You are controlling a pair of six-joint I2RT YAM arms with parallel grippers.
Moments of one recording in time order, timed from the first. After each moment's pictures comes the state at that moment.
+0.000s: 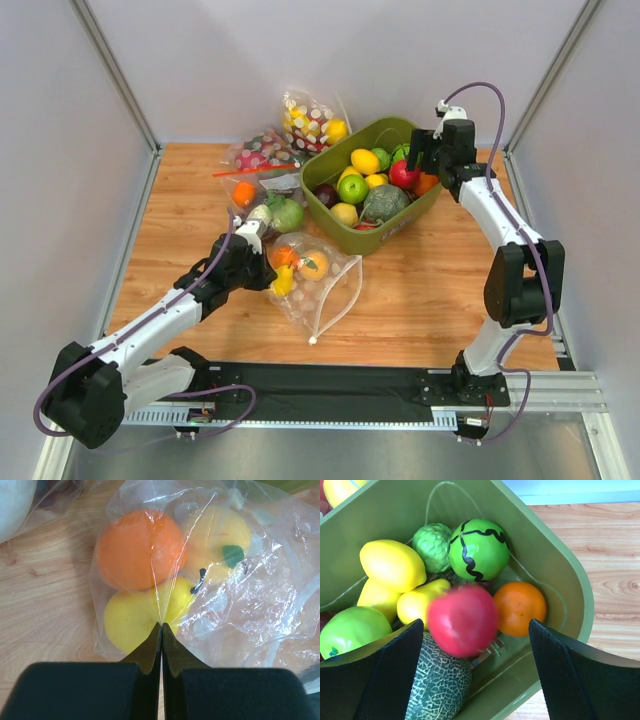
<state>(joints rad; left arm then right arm) -0.51 1.04 0.55 -0.19 0.10 -0.41 0.12 1.75 1.49 -0.23 0.02 0.16</state>
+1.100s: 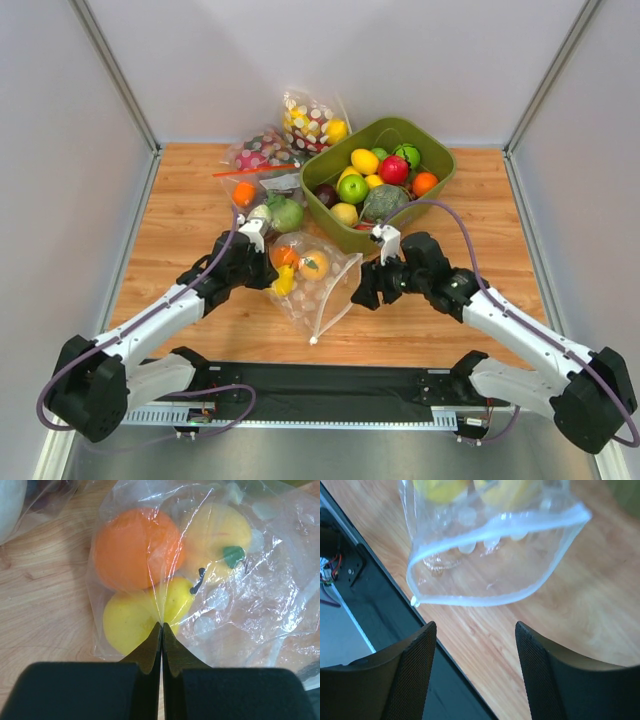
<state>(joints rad) -0.50 1.07 0.57 -0.19 0.12 -0.39 0.64 1.03 0.72 -0.35 -0.37 0.26</state>
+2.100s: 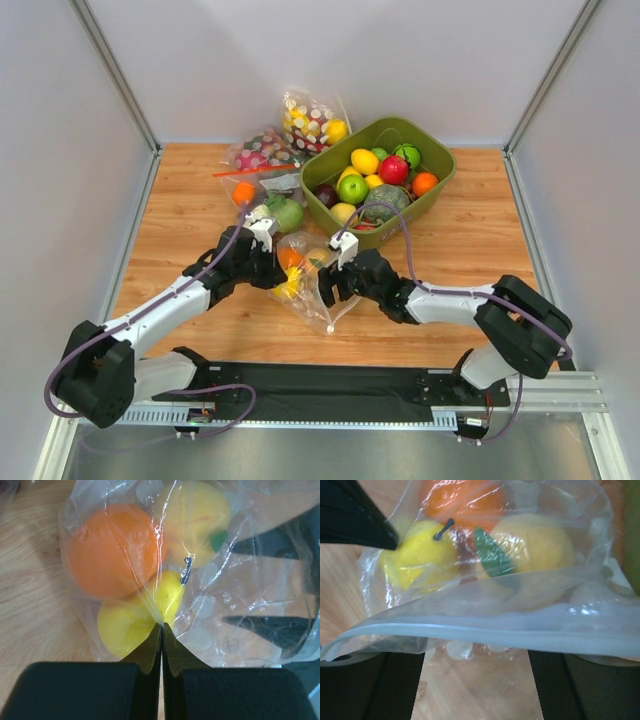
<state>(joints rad) -0.50 1.15 0.61 -0.18 0.26 -0.35 0.87 1.48 0.59 0.42 -0.09 0.26</state>
